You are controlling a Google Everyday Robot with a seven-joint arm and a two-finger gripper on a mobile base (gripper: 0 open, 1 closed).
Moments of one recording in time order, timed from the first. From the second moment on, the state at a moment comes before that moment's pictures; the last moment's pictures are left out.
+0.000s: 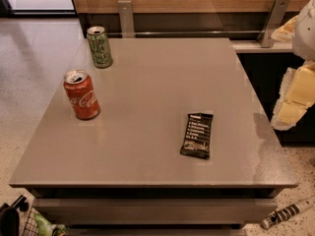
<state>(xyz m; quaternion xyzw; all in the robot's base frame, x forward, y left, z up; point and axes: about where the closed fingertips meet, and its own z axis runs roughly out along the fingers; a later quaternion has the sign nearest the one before) 0.438 -0.214 0.985 -0.60 0.78 -0.04 0.17</state>
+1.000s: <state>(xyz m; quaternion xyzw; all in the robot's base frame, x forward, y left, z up) 0.520 -0.214 1.002 -0.53 0.79 -0.04 0.29</state>
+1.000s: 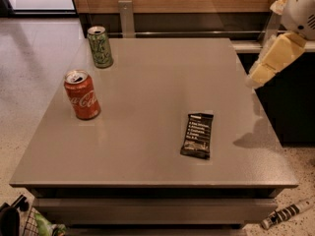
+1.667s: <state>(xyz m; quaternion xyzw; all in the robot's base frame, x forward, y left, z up) 0.615 -0.131 1.021 -0.48 0.72 0.09 0.49</state>
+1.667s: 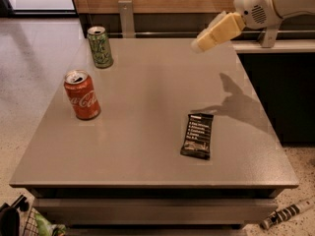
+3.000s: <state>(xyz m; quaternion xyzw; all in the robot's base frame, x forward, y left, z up) 0.665 -0.015 0.979 -0.48 0.67 0.20 0.53</state>
